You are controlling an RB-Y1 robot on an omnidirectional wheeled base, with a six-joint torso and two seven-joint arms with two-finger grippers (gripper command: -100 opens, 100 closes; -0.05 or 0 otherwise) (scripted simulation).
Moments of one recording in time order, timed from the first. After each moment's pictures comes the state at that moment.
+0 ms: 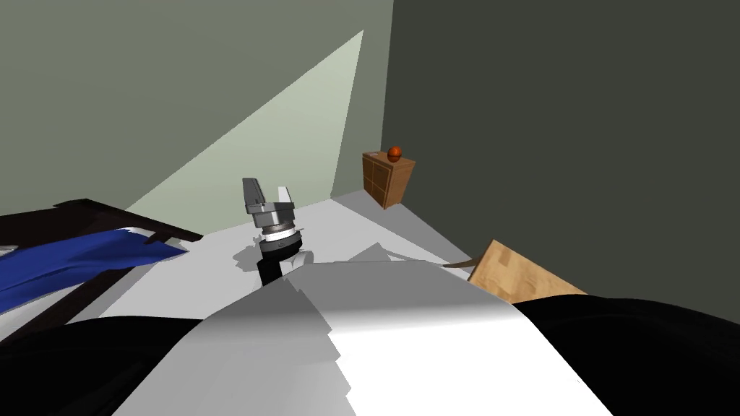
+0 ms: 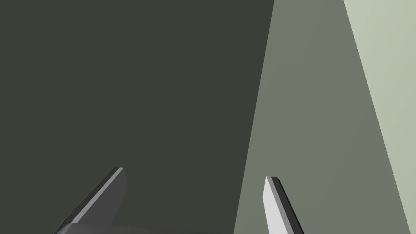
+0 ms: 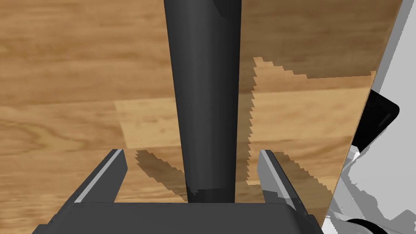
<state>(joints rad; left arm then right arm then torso) 0.50 0.01 0.05 -2.38 0.06 -0.56 -0.14 0.53 -0.93 0.76 -0.35 0.34 -0.75 0.82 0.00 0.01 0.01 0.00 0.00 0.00</state>
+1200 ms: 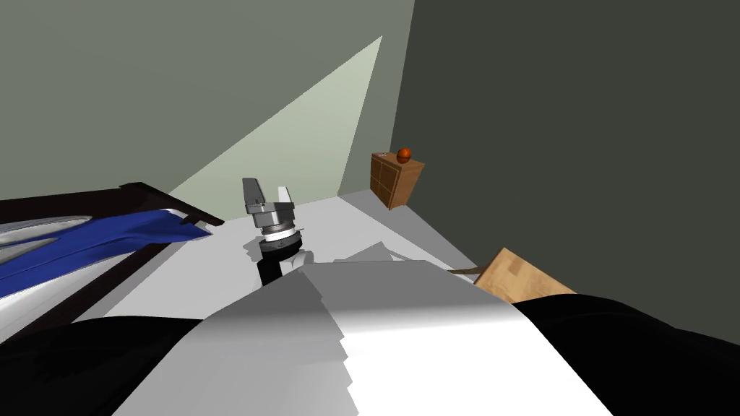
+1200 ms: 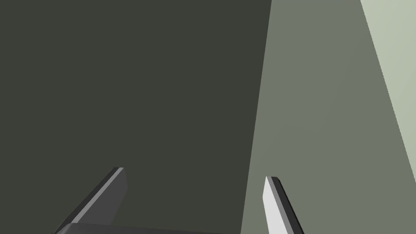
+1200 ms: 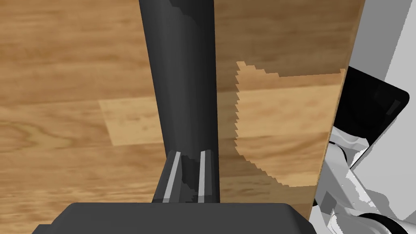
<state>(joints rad) 0.50 0.01 0.06 -2.38 0.06 -0.56 -0.14 0.58 -0.89 0.61 -0.35 0.49 -0.75 0.72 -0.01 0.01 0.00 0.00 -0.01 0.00</state>
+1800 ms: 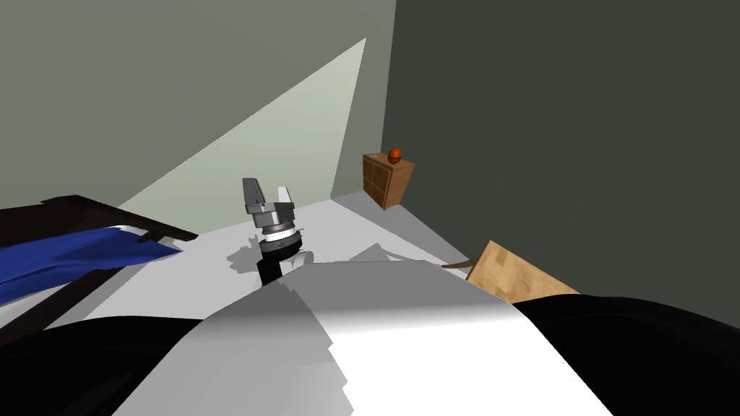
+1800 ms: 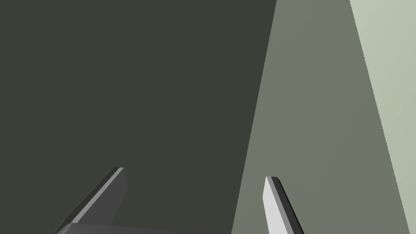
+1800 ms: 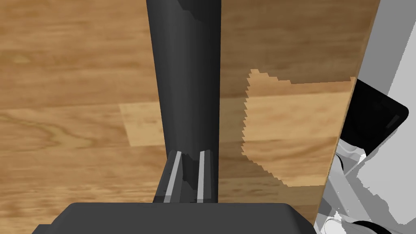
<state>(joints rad) 0.50 0.01 0.06 -2.38 0.06 -0.56 -0.14 0.56 -0.95 0.71 -0.38 0.38 -0.73 0.80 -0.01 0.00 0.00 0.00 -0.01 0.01</state>
